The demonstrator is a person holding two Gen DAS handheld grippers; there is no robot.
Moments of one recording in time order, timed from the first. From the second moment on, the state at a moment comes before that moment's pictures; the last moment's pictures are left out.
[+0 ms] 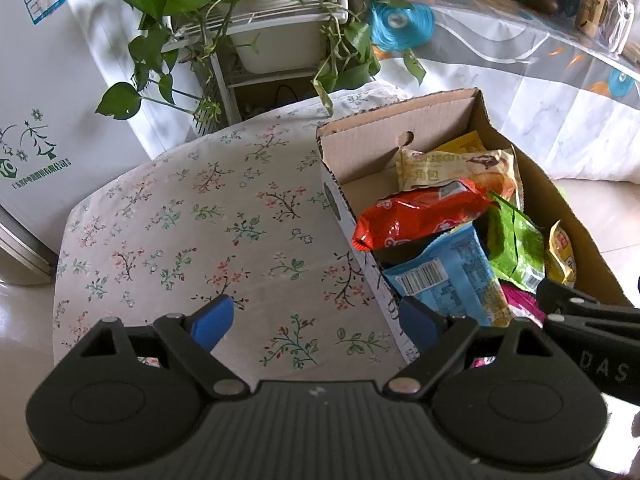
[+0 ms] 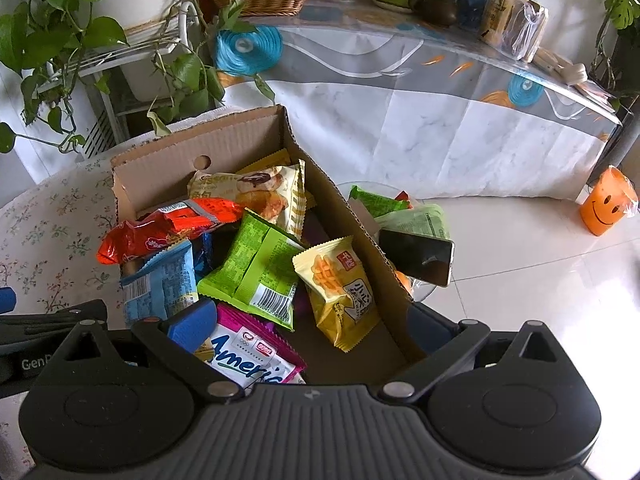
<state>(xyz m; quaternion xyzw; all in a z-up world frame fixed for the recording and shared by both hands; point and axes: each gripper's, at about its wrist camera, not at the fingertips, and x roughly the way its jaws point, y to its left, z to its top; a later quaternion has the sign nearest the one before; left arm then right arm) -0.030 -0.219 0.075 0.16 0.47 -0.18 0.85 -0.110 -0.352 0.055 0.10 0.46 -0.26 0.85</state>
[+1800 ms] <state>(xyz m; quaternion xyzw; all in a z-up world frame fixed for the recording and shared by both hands) -0.051 -0.065 0.063 0.16 0.48 -0.08 0.86 -0.100 -0.231 0.033 0.10 0.43 -0.10 0.89</state>
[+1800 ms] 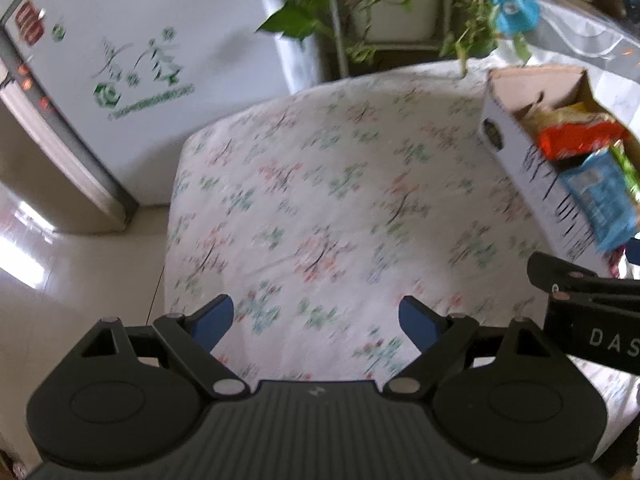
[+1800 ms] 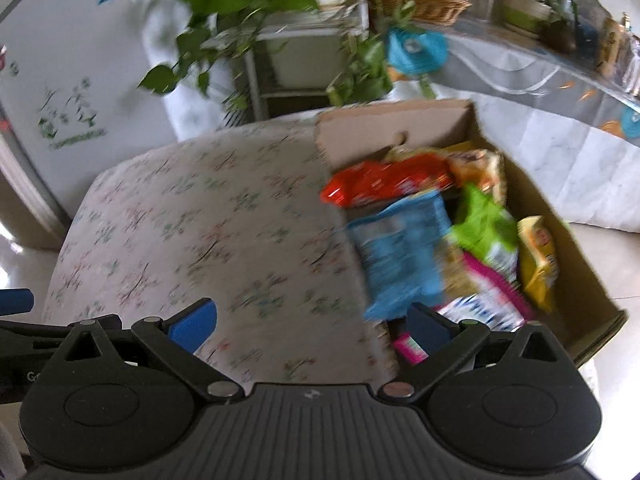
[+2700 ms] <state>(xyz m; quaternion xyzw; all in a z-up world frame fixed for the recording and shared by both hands) -0.038 0.017 0.030 0.08 0.51 -0.03 0.85 -0.081 -0.151 -0.043 0.02 0.43 -0.04 0.90</state>
